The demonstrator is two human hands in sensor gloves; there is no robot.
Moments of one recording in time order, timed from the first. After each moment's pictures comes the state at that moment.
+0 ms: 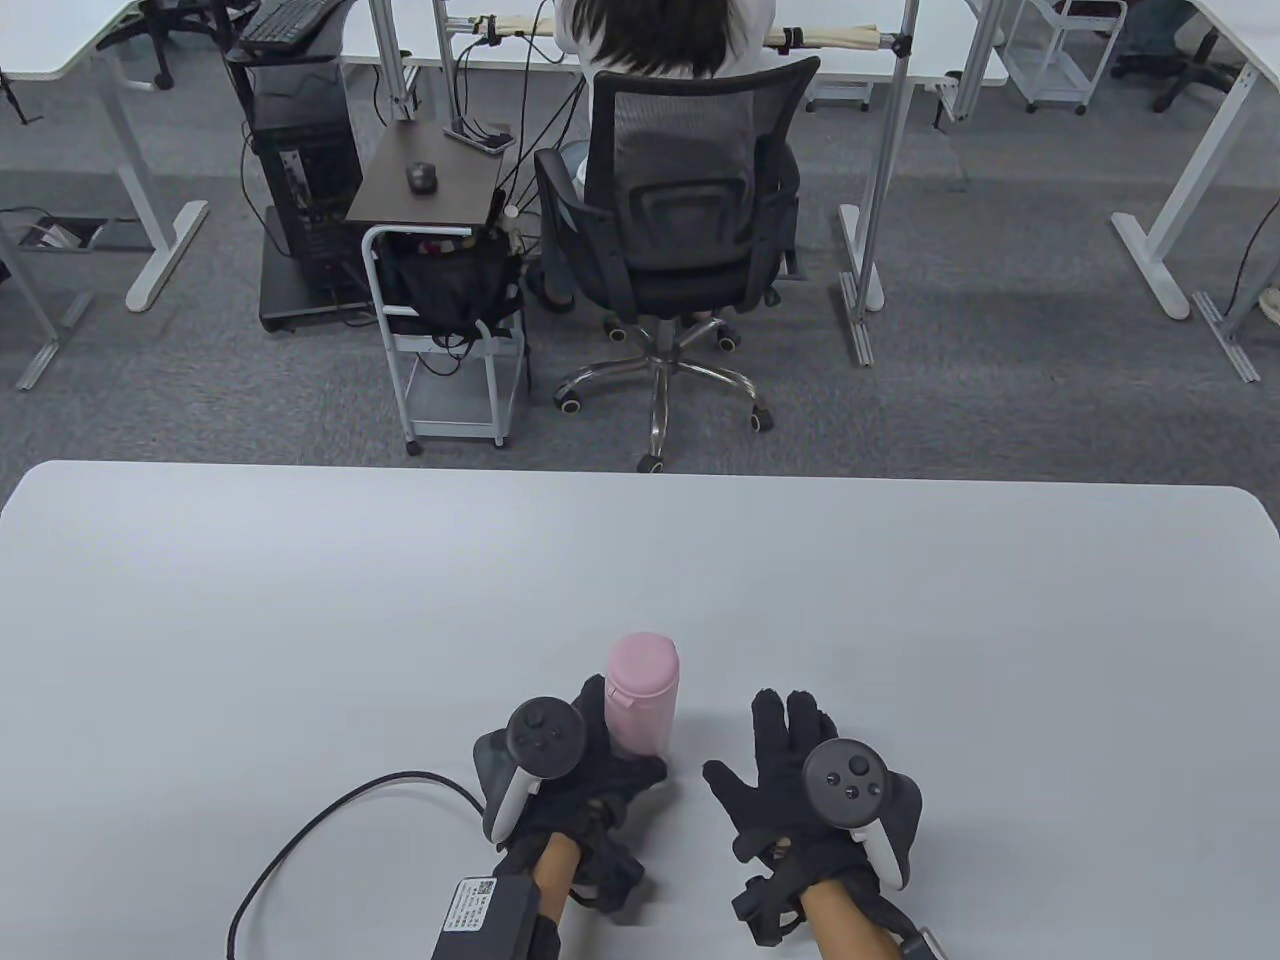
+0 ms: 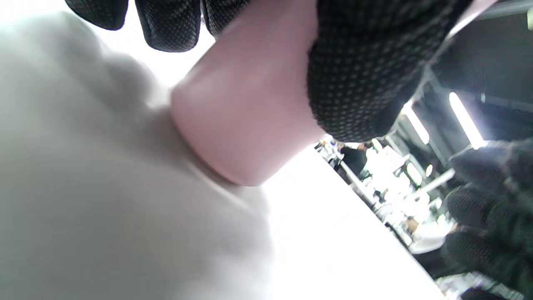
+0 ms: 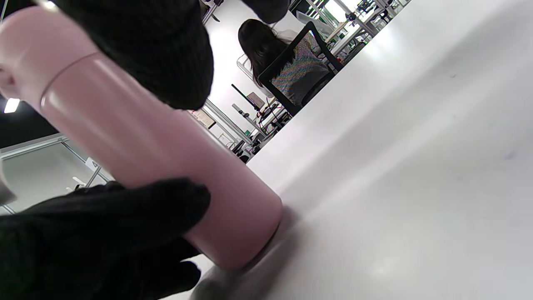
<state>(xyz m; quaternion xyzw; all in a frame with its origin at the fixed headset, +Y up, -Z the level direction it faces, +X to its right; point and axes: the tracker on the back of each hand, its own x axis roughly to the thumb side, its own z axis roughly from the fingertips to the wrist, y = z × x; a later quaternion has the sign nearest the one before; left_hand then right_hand) -0.108 -0.808 -0.337 -0.08 -0.03 0.36 0.93 0.155 -0.804 -0.317 0.06 0.01 0.91 0.41</state>
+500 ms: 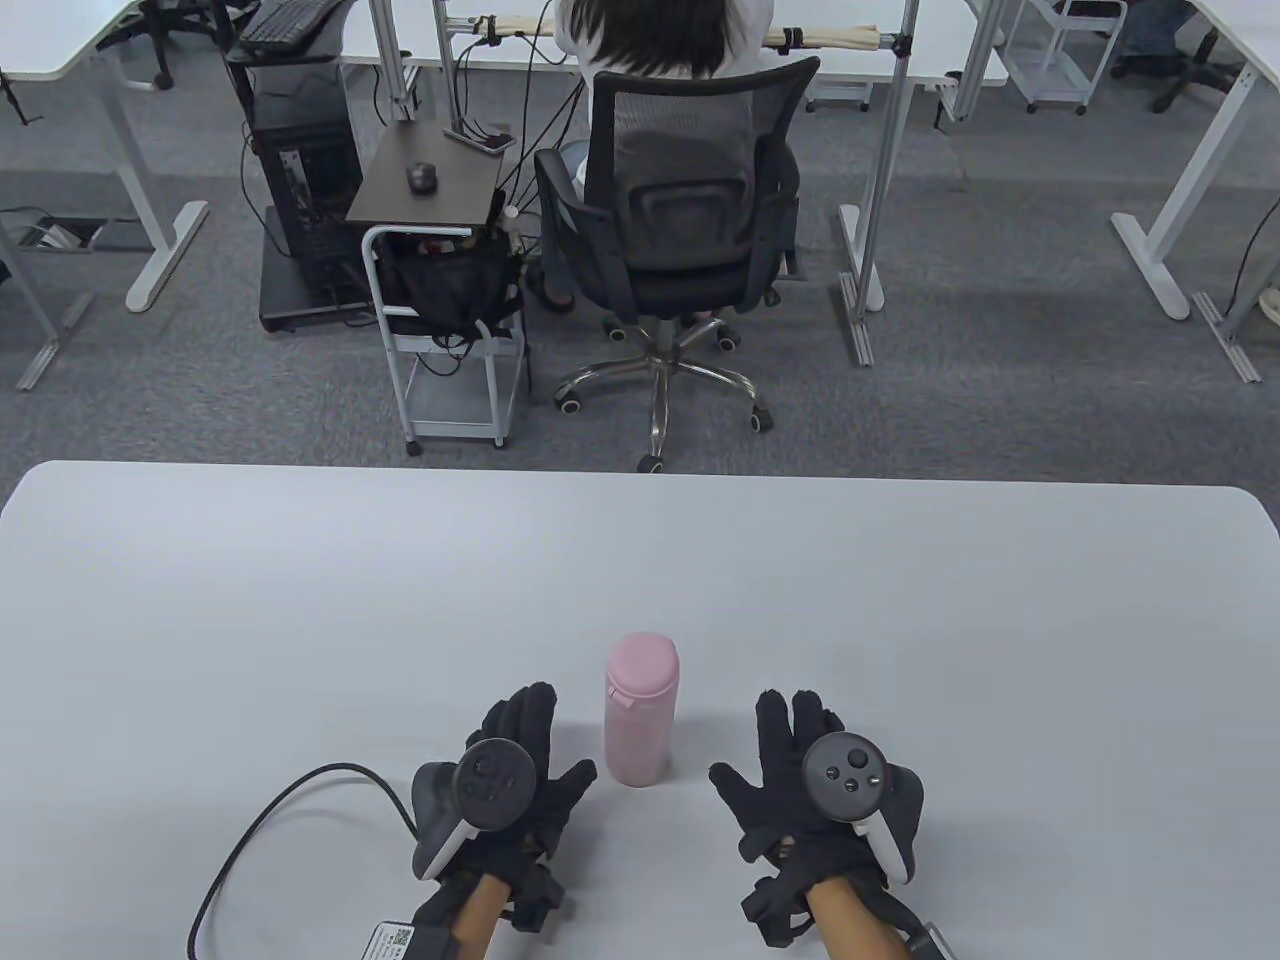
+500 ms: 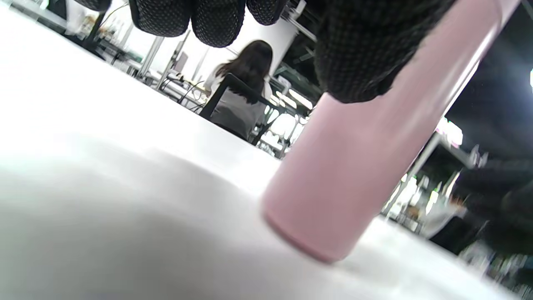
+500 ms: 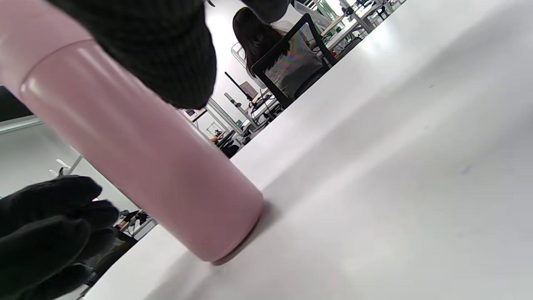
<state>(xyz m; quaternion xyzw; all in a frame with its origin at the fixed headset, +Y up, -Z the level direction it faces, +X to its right) -0.152 -0.783 -0.304 0.03 -0.08 0.23 0.97 0.160 -0.803 -0.319 0.05 0.03 0.93 0.37</state>
